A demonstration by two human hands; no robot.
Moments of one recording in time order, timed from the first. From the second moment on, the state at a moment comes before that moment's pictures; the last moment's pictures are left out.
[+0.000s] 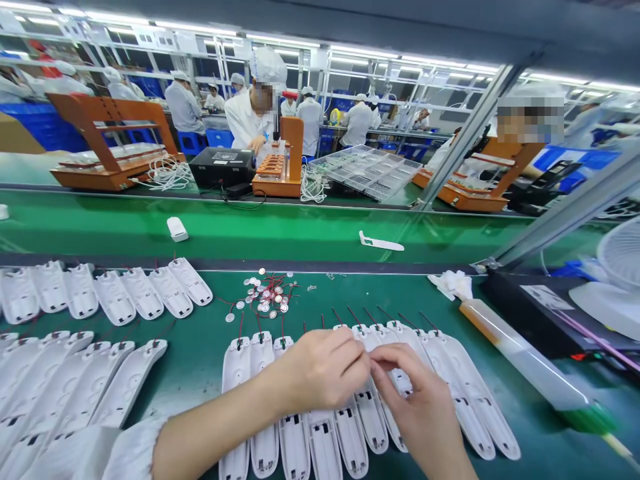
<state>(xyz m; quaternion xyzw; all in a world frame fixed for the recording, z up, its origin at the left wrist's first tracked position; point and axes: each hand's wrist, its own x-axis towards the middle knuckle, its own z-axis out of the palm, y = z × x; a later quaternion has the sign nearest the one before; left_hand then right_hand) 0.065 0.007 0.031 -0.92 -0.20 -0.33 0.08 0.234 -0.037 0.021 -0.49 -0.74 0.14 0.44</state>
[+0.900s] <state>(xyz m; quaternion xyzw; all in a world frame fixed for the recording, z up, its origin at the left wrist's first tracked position) 0.015 0.107 0.039 -0.66 -0.58 -0.42 -0.21 0.177 -0.127 -0.037 -0.45 -0.81 -0.06 0.37</state>
